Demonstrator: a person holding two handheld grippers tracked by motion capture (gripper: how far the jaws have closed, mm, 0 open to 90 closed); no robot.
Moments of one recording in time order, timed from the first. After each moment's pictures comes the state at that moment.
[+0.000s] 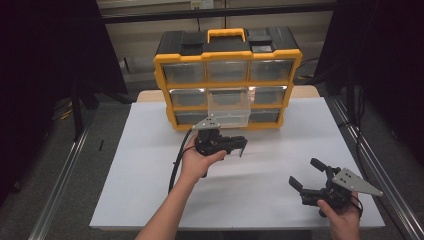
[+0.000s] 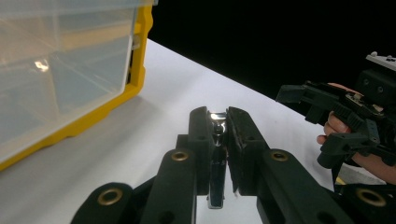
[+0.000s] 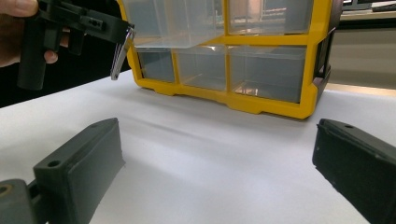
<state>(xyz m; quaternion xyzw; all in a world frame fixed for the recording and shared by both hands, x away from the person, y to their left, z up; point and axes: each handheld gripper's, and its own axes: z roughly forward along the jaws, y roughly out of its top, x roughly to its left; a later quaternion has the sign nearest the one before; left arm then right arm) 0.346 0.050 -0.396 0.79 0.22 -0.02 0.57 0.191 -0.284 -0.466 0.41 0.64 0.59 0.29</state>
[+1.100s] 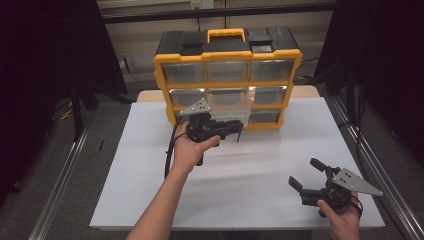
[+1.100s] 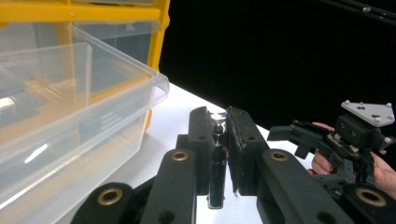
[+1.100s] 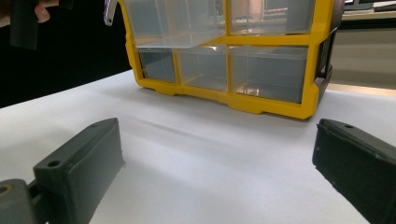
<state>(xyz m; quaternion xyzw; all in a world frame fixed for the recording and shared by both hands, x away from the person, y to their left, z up) 0.354 0.063 -0.350 0.76 0.23 -0.01 0.61 0.190 -0.284 -0.466 0.41 0.64 0.59 0.29</state>
